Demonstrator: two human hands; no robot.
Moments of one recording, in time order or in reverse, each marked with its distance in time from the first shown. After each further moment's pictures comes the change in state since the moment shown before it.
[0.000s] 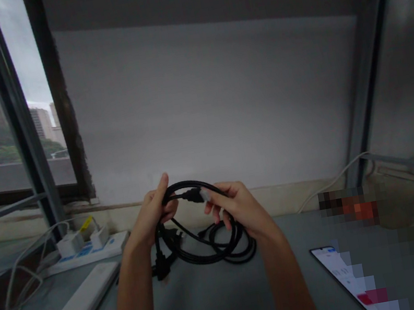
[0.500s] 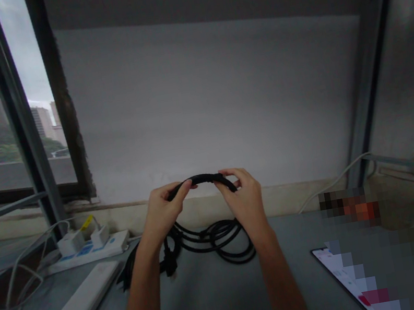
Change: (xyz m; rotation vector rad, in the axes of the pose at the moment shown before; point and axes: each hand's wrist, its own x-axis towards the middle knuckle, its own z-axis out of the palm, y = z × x) left_hand 0.002 0.000 0.014 0.215 0.157 0.229; right_hand 0.021 0.024 -0.007 -0.515 0.611 -0.346
